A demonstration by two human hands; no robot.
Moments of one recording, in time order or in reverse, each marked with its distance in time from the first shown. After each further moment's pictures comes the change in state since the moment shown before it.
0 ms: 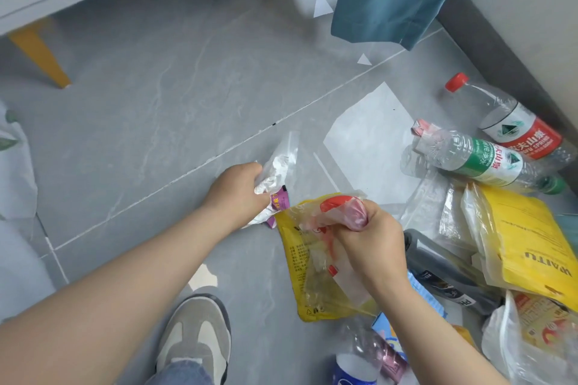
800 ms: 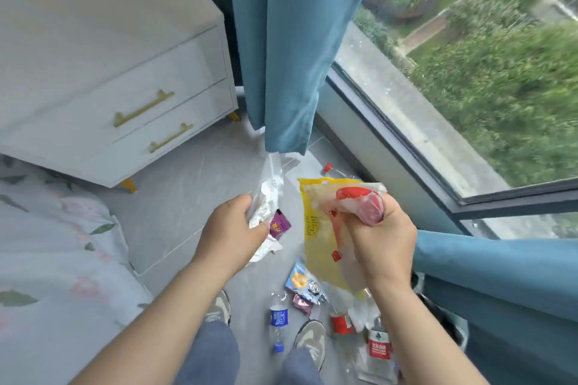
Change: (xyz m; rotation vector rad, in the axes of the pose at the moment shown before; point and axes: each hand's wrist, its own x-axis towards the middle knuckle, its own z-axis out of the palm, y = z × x) left_hand -0.228 0.245 -0.288 -0.208 0.119 0.060; right_hand -0.206 -0.243 -0.273 0.108 0.444 -0.078
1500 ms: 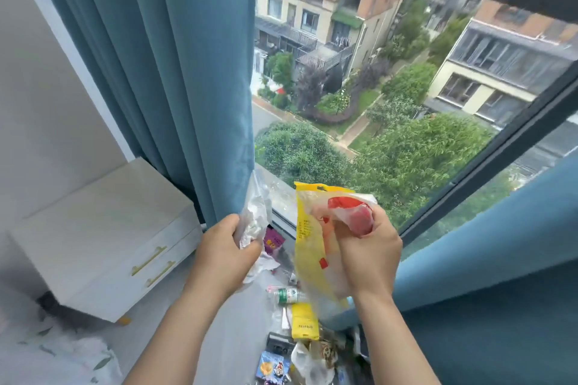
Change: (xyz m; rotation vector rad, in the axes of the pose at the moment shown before) left_hand -0.203 0.334 -0.249 -0.106 0.177 0.297; right_hand -0.130 -0.280 -0.352 0.297 0.368 -0.222
